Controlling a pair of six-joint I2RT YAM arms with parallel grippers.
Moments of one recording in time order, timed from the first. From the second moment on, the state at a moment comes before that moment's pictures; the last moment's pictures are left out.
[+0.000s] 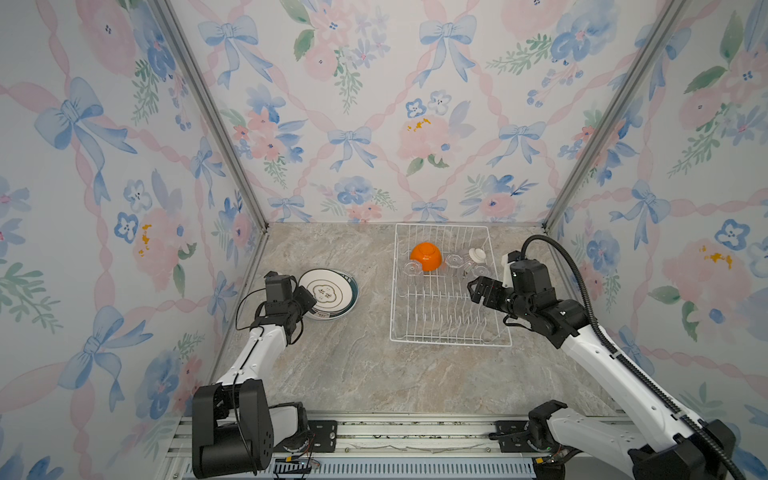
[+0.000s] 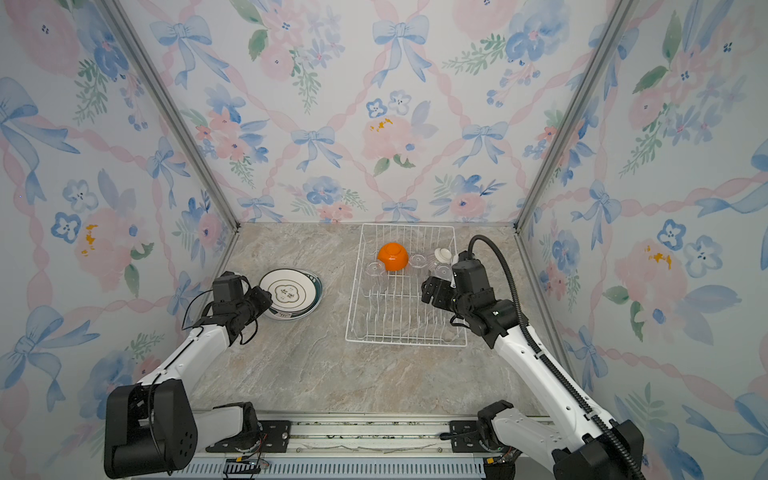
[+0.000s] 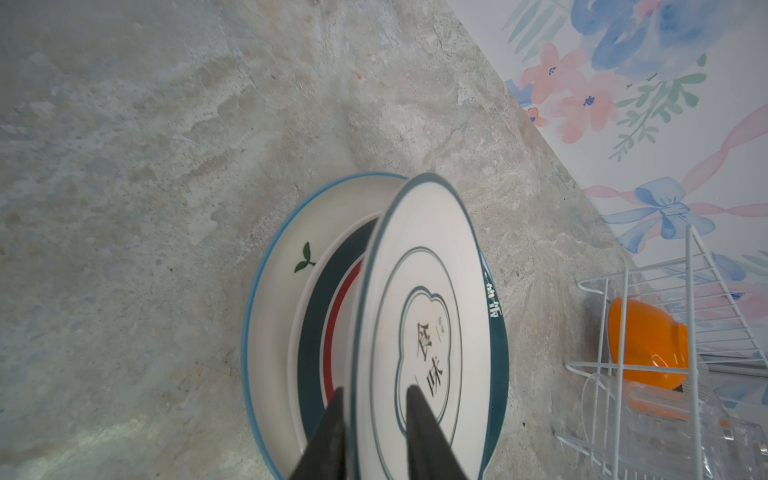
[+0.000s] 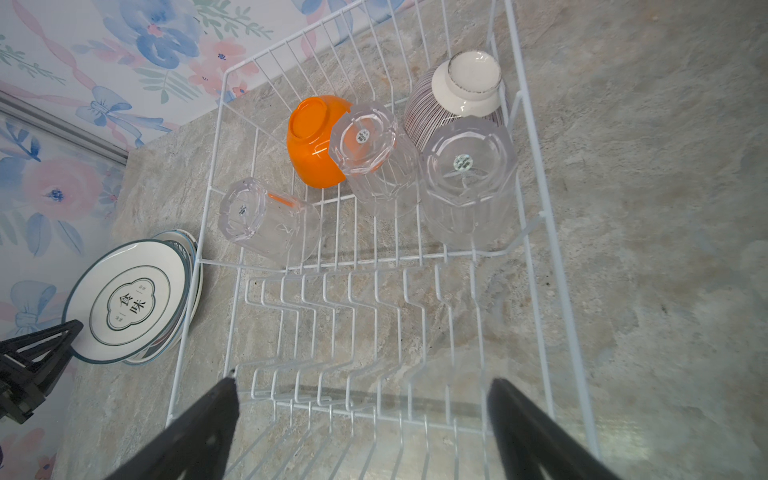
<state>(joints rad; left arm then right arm) 0.11 1.23 0.63 -0.13 0.12 -0.64 0.41 1.07 0.97 -0.61 0.03 0.60</state>
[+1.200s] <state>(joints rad) -0.10 0.92 0.64 -0.14 0.17 -0.60 0.54 1.15 1.06 -0.71 0.04 0.60</state>
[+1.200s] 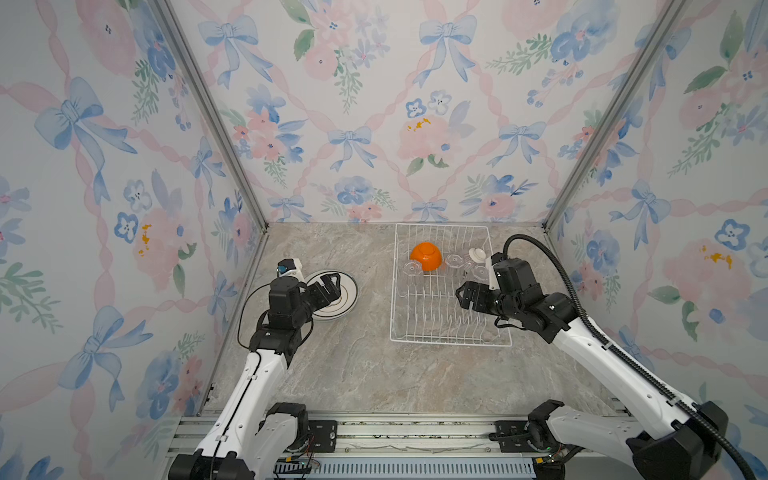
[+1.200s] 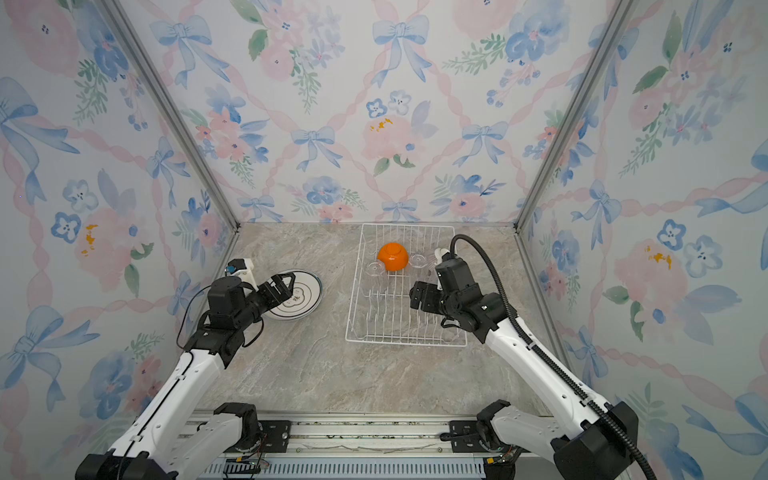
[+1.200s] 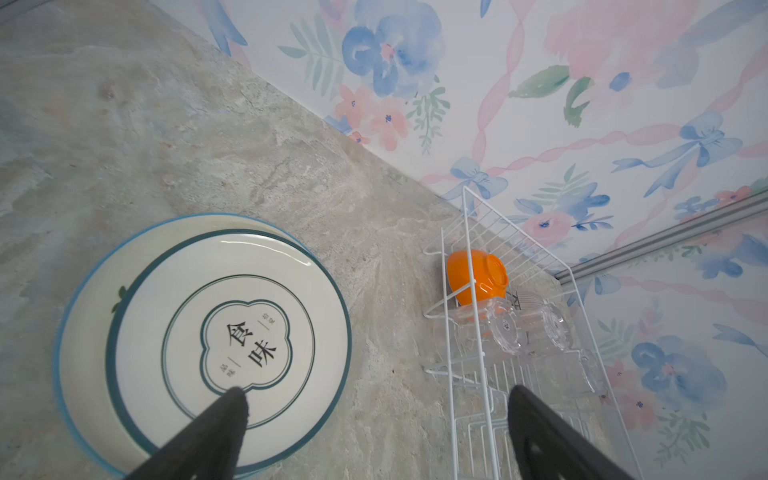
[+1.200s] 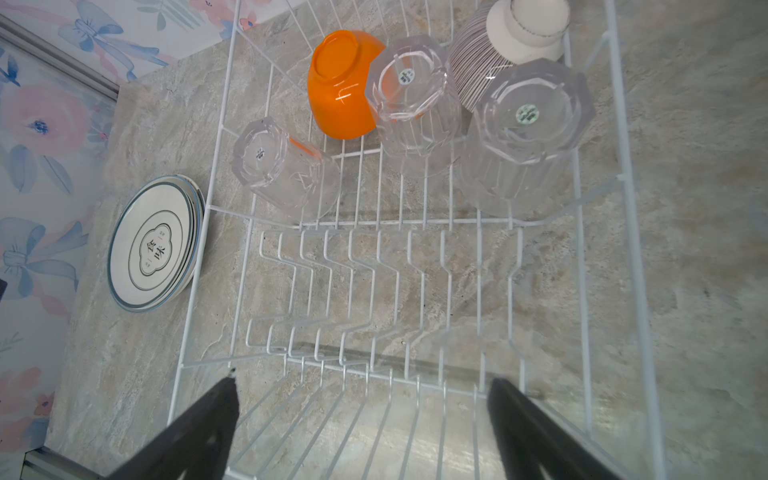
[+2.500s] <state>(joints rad) -0.35 0.91 0.70 -0.21 0.09 -0.52 0.66 1.99 1.68 -0.70 0.09 0.44</state>
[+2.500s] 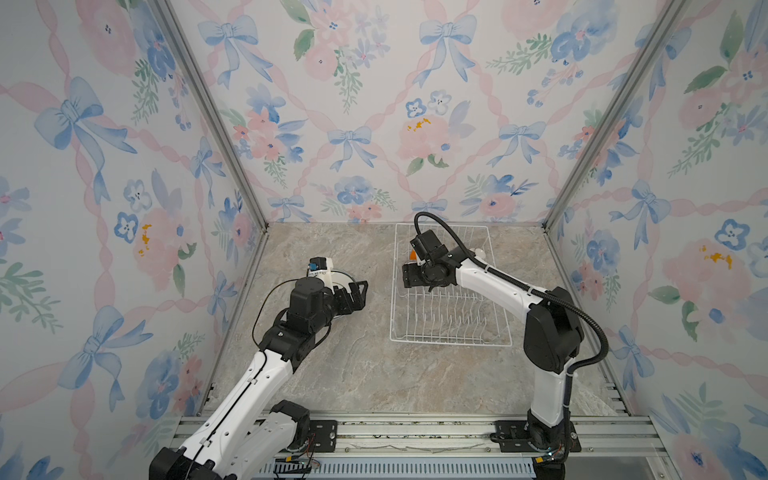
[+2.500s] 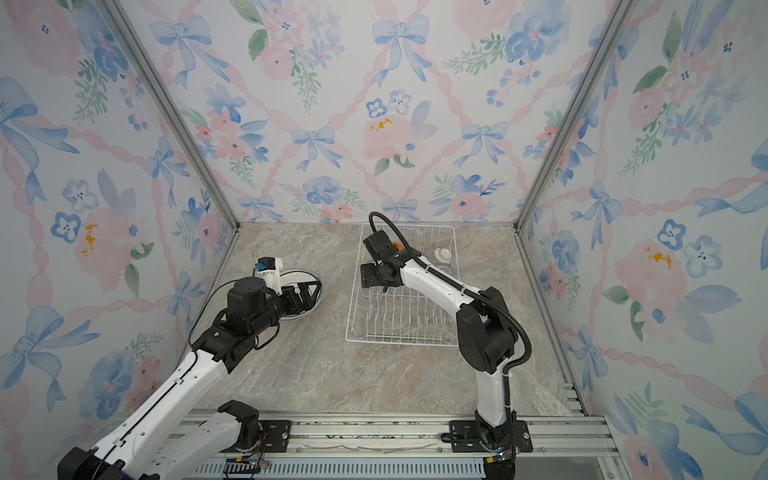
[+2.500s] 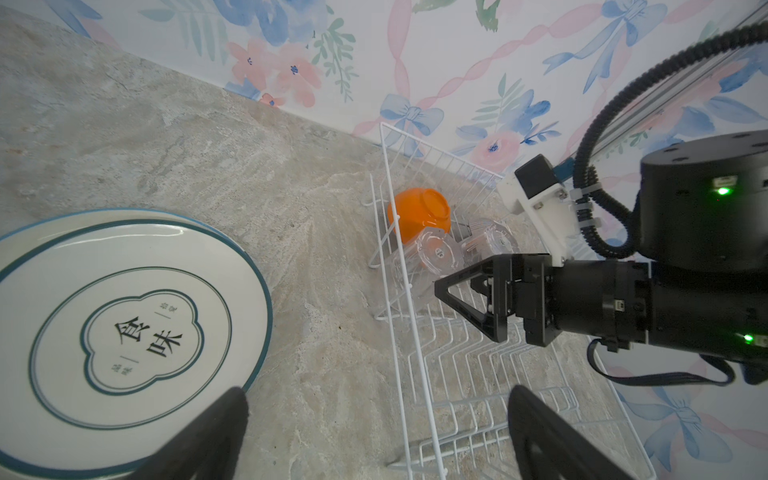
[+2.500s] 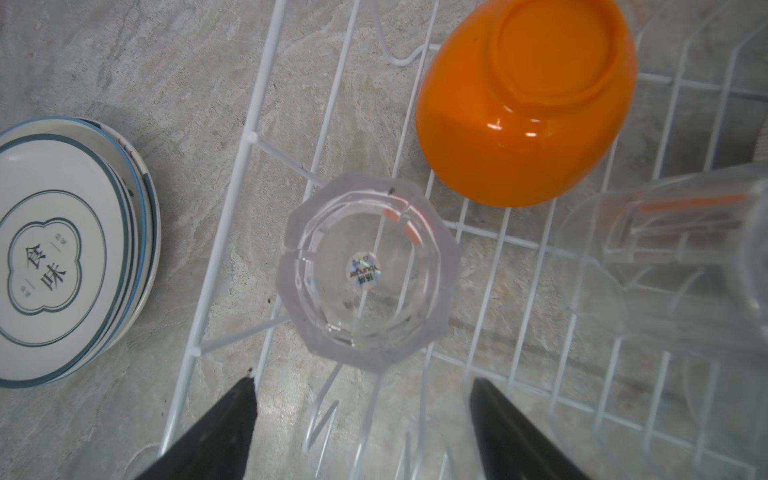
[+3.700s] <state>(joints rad) -0.35 0.92 0.70 -0.21 0.03 -0.50 0.64 2.14 1.80 -0.62 0.20 0.44</state>
